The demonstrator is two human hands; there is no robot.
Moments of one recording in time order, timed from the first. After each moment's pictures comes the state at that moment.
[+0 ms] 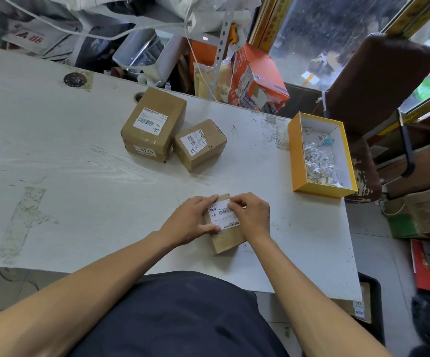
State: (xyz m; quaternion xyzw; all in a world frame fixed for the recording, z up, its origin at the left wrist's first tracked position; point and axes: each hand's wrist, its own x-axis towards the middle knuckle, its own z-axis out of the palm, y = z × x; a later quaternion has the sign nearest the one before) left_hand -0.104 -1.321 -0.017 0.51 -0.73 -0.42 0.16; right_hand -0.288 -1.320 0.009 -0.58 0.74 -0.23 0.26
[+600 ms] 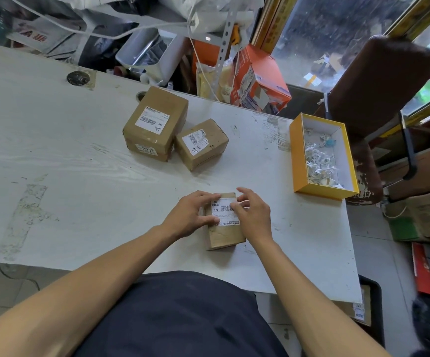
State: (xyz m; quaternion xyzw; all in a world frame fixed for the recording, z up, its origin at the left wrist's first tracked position) left_hand -0.103 -1.331 -0.020 0.51 -0.69 -0.47 0.22; right_hand -0.291 -1.317 0.008 -0.57 0.73 -0.25 0.30
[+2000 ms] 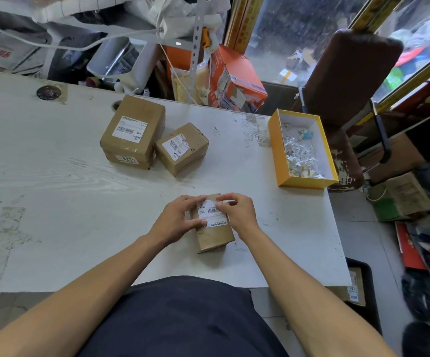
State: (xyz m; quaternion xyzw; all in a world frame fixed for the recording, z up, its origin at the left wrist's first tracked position) left_hand -0.101 -1.329 -0.024 0.50 -0.69 -0.47 0.23; right_hand -0.290 -1.322 0.014 -0.39 0.73 -0.32 0.46
